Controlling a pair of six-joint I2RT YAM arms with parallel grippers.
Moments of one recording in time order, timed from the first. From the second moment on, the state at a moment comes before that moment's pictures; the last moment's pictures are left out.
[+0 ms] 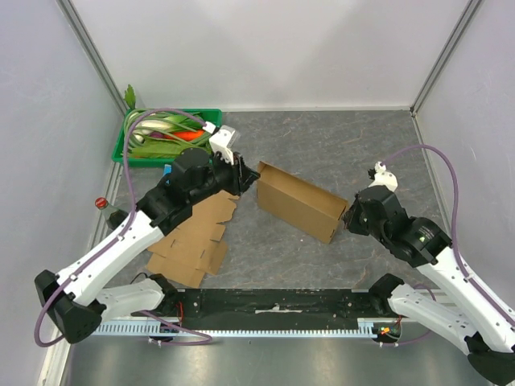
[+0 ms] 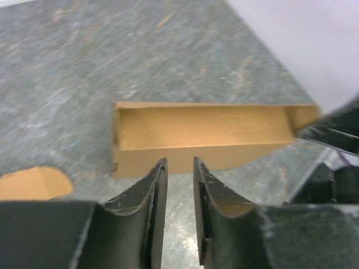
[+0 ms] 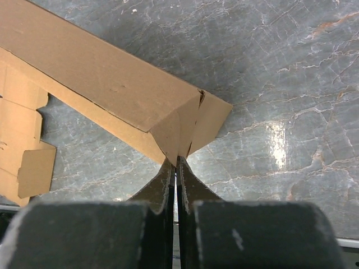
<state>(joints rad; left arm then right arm) -0.72 1.12 1.11 -0.32 0.04 -0.28 0.66 0.76 0.93 -0.92 0.31 0.76</state>
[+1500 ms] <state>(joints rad) -1.09 1.50 1.01 0.27 -0.03 -0.40 0.66 0.88 0.99 -0.98 0.40 0.53</state>
